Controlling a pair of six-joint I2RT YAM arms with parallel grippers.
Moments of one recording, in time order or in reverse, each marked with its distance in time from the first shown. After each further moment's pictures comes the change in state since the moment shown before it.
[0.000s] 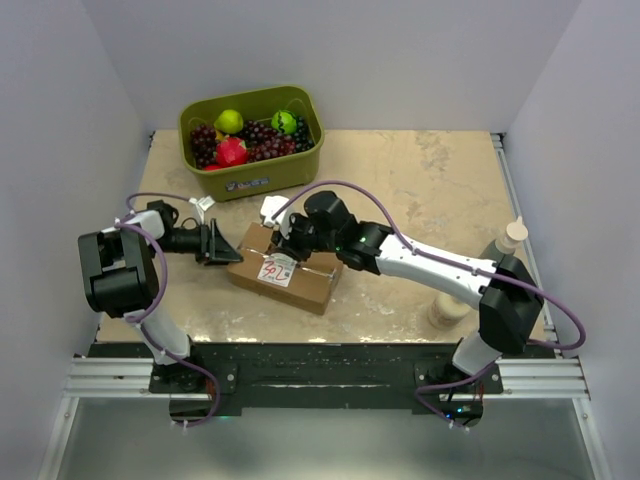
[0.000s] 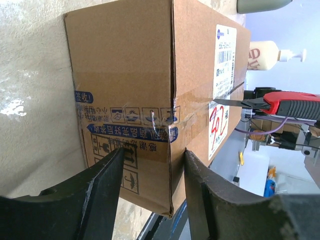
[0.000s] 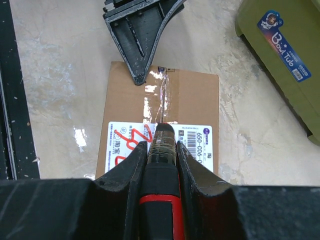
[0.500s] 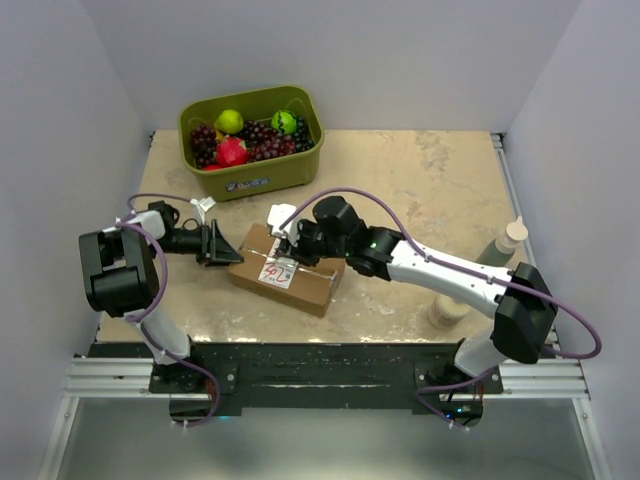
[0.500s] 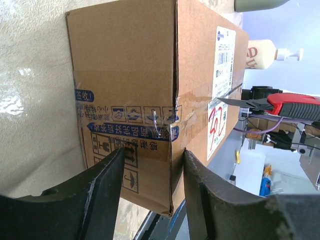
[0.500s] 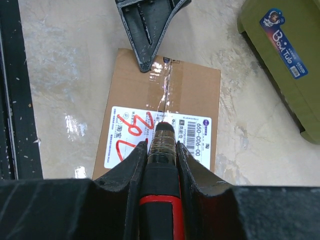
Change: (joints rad) left arm -0.005 0.003 -0.005 -0.007 0.006 -0.003; right arm 0.006 -0.080 -0.064 -0.030 -0.006 -0.062
